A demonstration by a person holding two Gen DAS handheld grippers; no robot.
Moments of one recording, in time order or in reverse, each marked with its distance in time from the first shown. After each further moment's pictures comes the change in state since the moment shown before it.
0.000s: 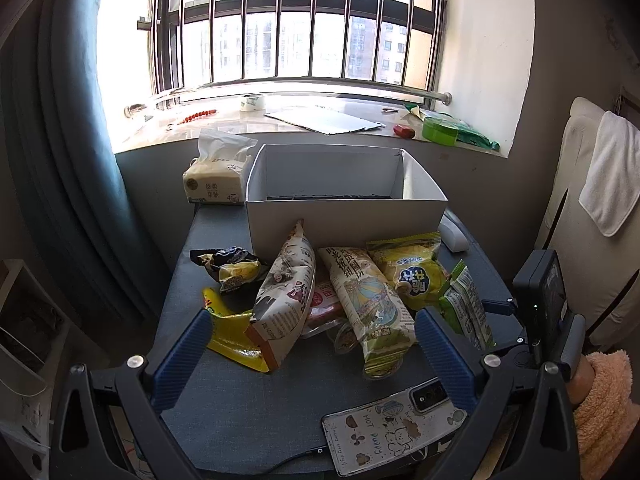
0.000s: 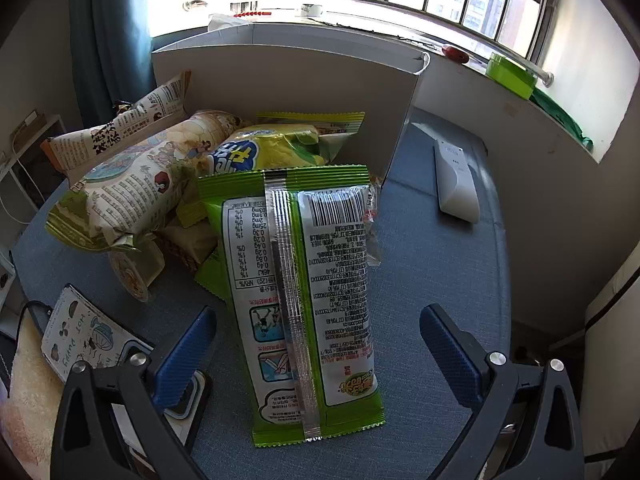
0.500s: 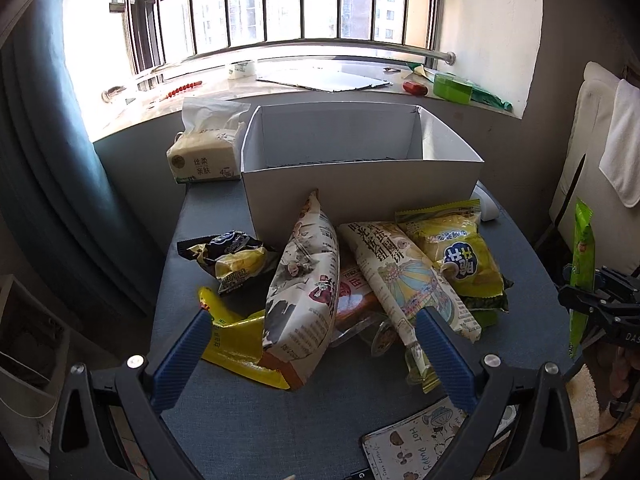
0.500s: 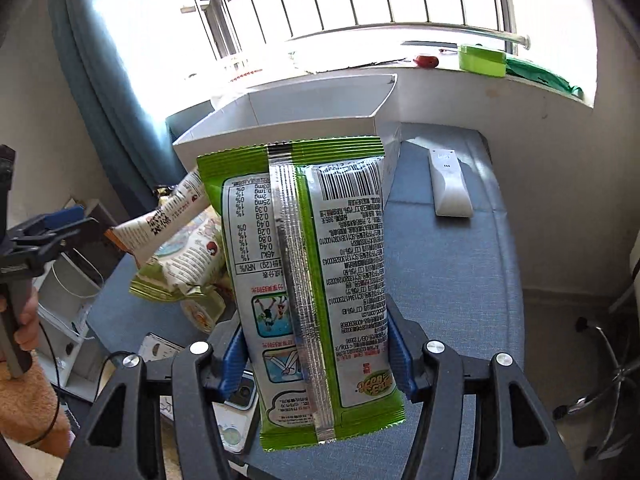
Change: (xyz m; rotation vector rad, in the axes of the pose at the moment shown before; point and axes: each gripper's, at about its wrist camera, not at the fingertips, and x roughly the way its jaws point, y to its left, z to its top) left arm 0.078 0.020 0.010 0.073 0.137 -0.008; right arm -0.087 -0.039 -0.029 0.222 -0.184 0.186
